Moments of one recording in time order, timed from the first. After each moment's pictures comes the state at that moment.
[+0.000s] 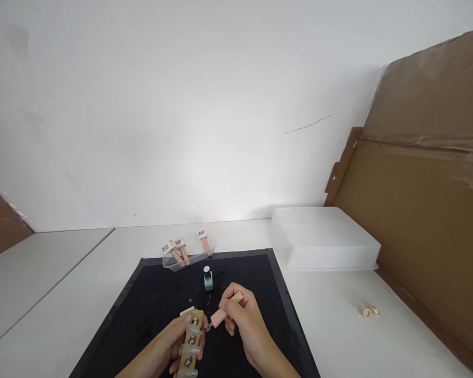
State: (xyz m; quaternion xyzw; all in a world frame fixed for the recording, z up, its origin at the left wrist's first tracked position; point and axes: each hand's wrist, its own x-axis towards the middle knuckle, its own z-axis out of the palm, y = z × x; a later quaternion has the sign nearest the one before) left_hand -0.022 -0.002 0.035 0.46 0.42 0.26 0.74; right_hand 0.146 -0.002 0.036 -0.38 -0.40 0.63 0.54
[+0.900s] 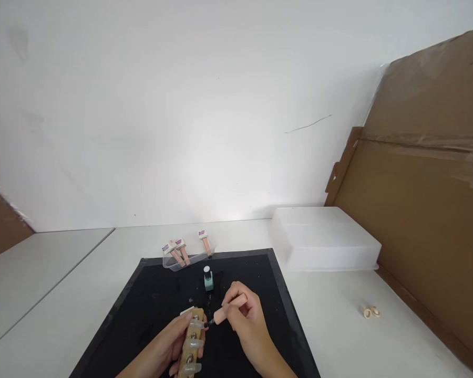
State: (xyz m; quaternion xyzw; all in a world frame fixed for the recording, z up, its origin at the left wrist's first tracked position) left_hand -0.019 -0.001 0.031 0.43 0.44 0.27 0.74; right_hand 0.149 -0.005 0.037 -0.37 -0.49 0.53 0.59
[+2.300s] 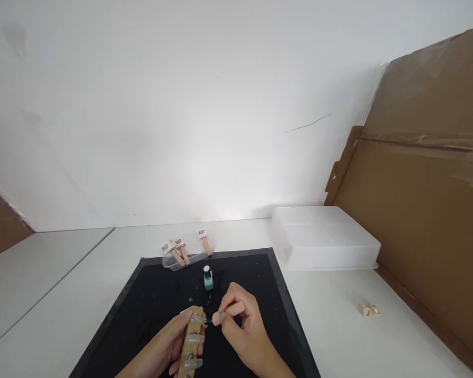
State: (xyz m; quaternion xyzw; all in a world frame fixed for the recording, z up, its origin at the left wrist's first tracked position) left_hand -0.018 0.000 0.030 0.42 0.44 0.27 0.74; right_hand 0.151 -0.009 0.043 -0.36 -0.59 0.42 0.59
